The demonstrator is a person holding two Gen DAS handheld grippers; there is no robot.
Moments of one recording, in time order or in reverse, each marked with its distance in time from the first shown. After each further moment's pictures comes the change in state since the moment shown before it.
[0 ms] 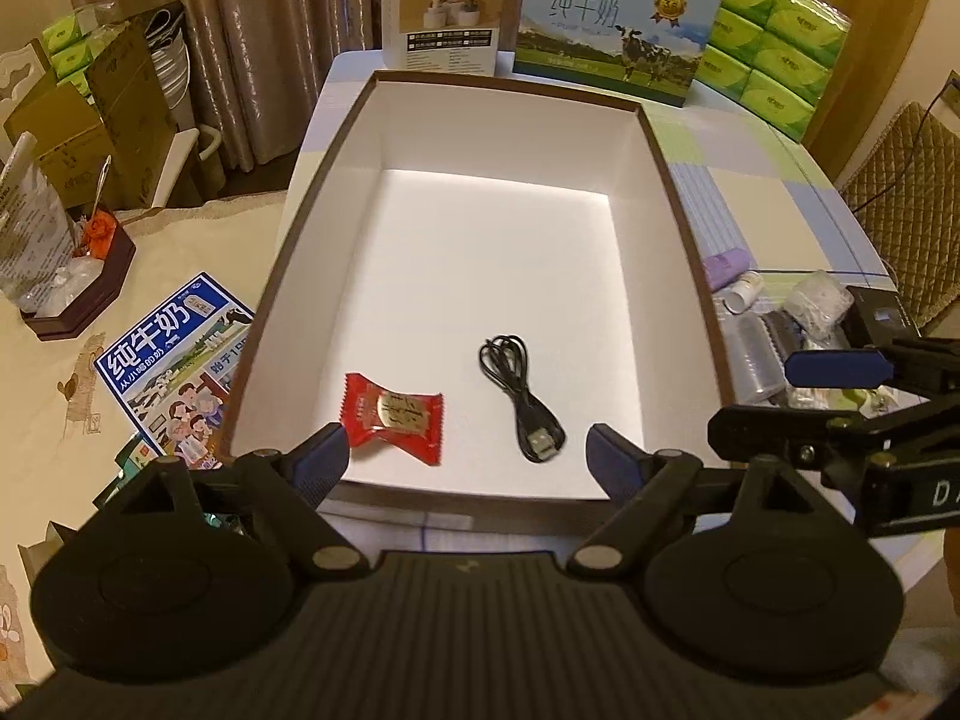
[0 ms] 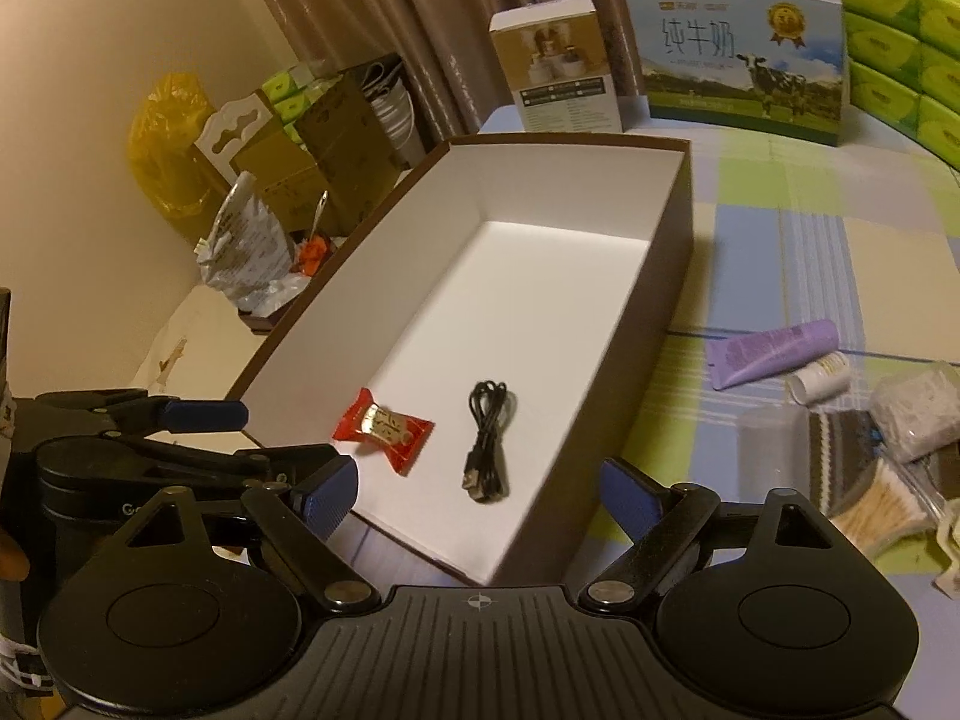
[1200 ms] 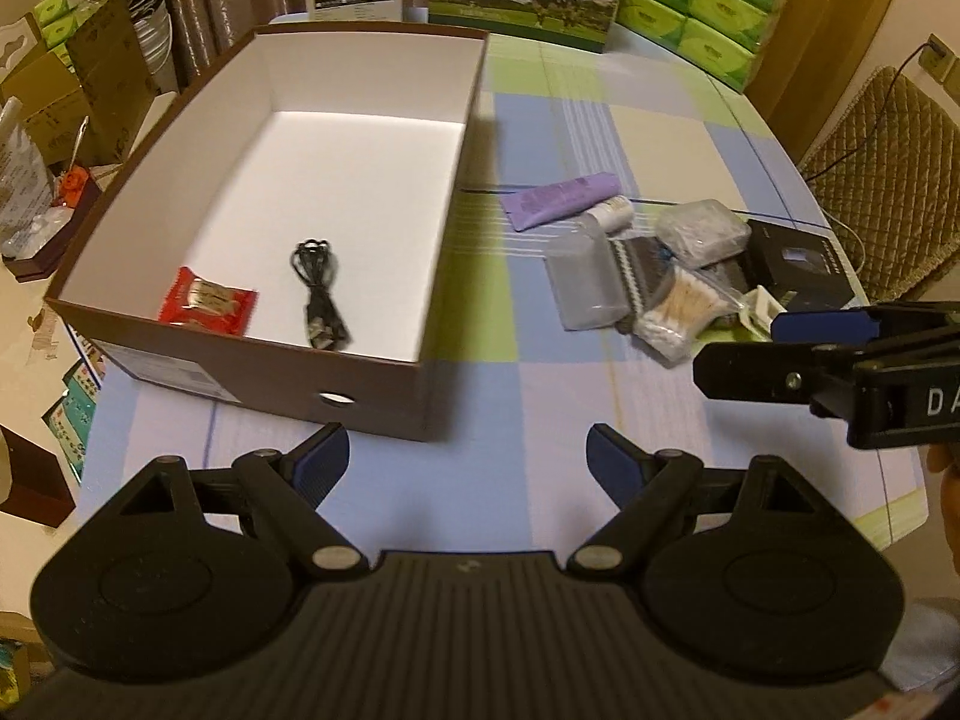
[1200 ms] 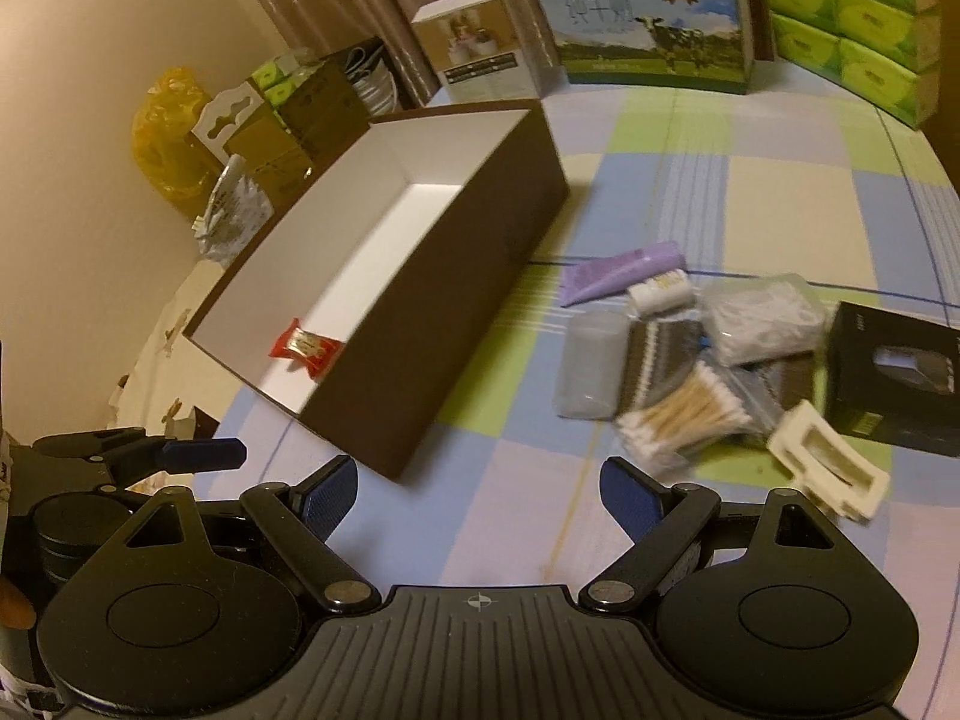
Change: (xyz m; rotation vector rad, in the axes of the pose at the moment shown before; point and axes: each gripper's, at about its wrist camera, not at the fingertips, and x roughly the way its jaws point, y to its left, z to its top) left arm -0.011 -0.157 -0.046 -0.039 0.056 0.004; right arm -0.087 -0.120 -0.042 0.020 0.060 0.027
